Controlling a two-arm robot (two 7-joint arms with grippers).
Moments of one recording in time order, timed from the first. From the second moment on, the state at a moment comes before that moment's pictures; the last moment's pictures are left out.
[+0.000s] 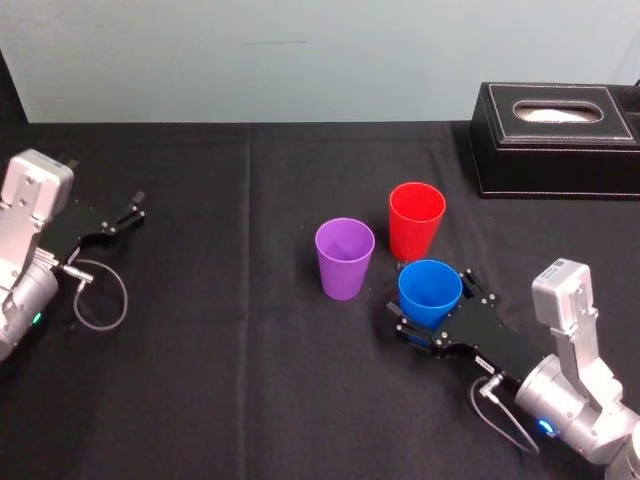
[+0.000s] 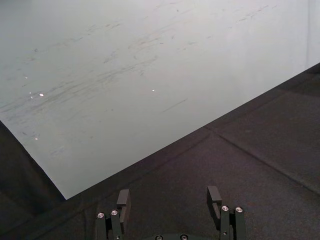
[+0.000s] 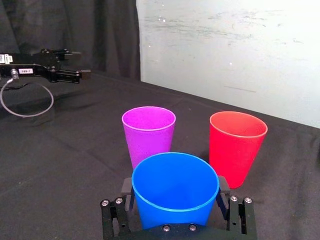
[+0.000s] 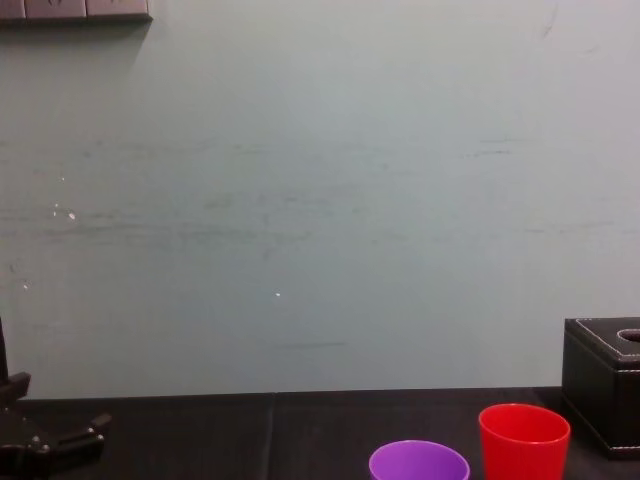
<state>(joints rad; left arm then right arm) -0.20 0.60 0.45 -1.41 -0.25 -0.12 0.03 -0.08 0.48 -0.33 -1.53 0.31 -0.24 0.35</state>
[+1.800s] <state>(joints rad) -0.20 0.60 0.45 -1.41 -0.25 -0.12 0.03 -0.14 0.40 -0.23 -1.57 0.29 -0.22 0.40</state>
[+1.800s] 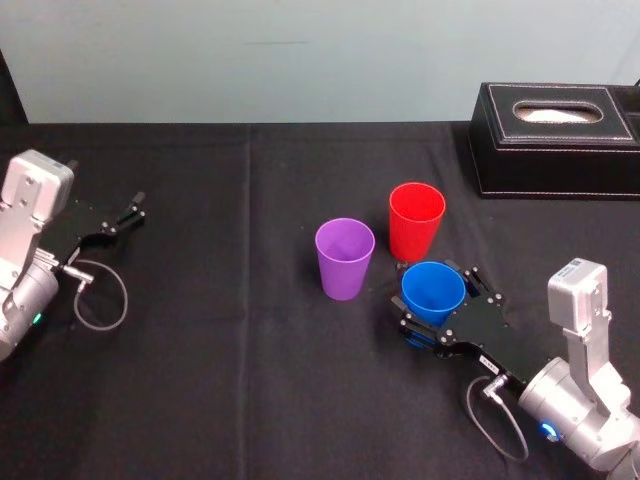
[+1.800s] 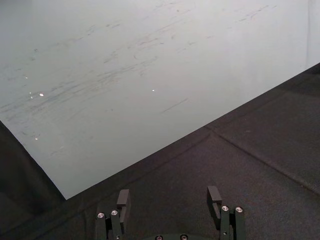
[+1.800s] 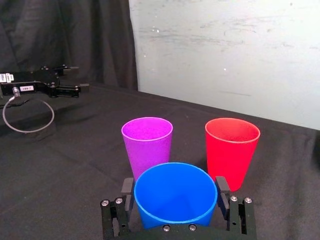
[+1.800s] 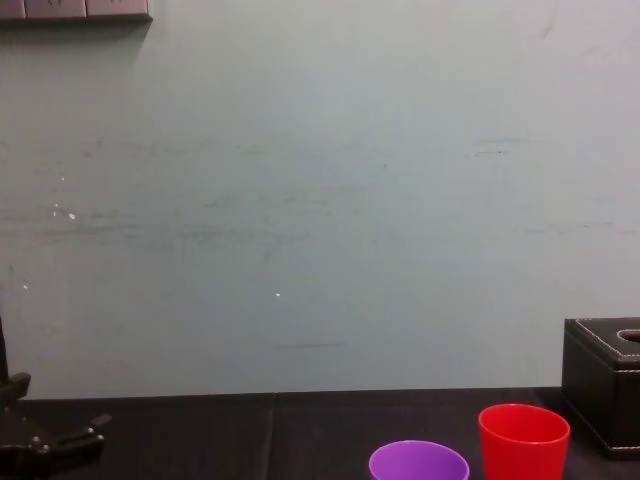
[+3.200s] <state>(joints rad) -0.20 0.60 0.45 -1.41 -0.25 -0.12 0.03 -0.15 0.39 -0.23 -1.58 0.26 -0.22 0.39</state>
